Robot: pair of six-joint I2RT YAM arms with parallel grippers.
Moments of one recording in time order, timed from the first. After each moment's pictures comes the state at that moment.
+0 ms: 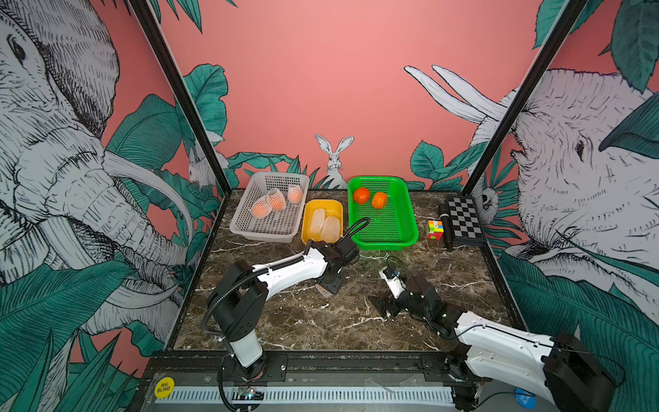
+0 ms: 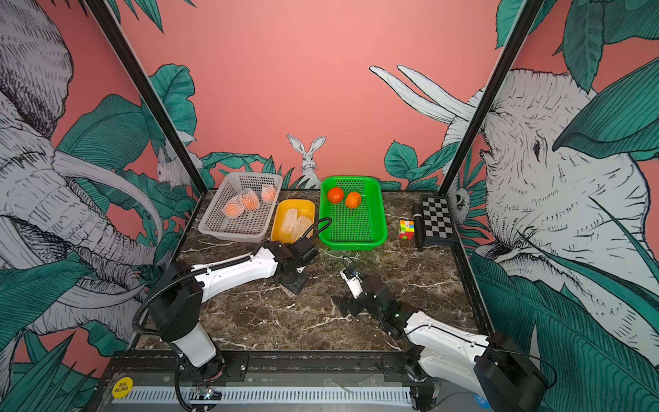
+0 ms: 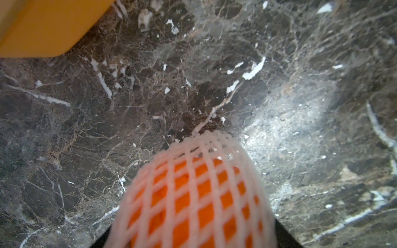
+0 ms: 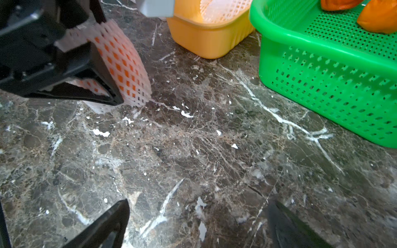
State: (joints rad) left arm -0.87 1.70 1.21 -0.94 -0.21 -0.24; right arm 0.78 1.00 0.27 0.17 -0.04 0.06
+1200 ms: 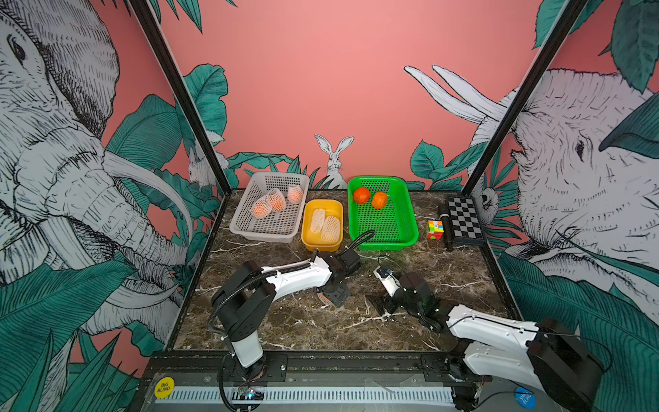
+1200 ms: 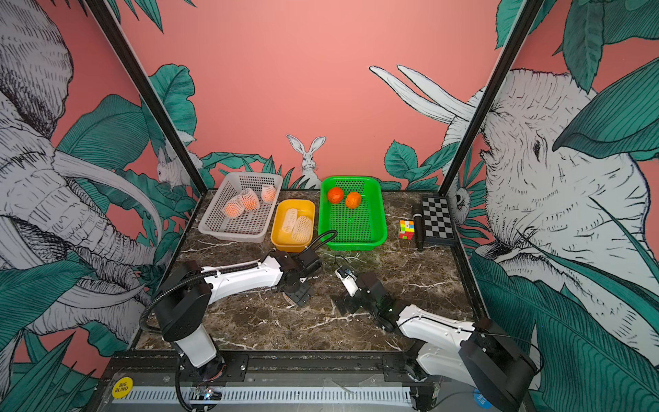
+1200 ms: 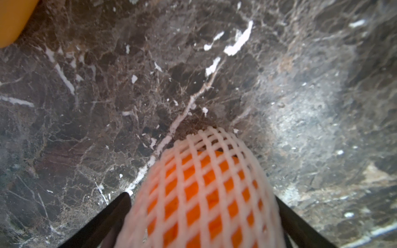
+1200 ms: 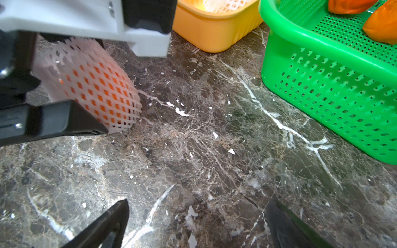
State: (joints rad) left arm -0.94 1.72 1.12 -0.87 -0.22 -0.24; right arm 0.78 1.13 0.32 0.19 -0.03 -0.03
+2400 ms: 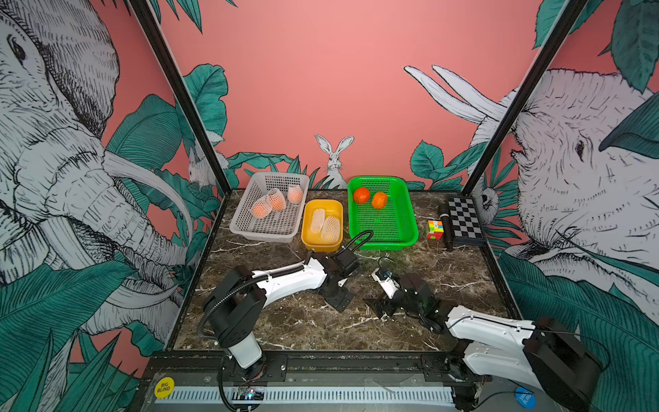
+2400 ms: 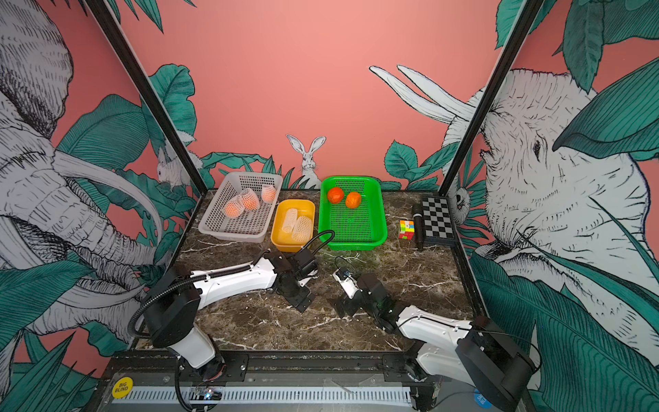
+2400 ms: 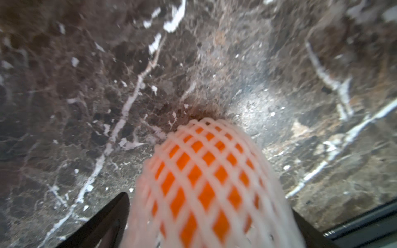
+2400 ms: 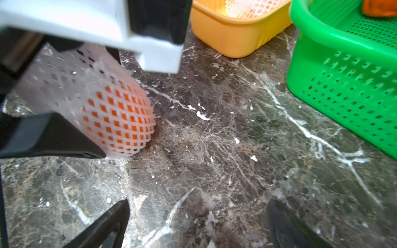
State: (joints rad) left arm -0.94 1.65 1.06 -0.85 -0.03 -0.21; right arm 0.76 1.15 0.29 0.28 -0.16 -0.01
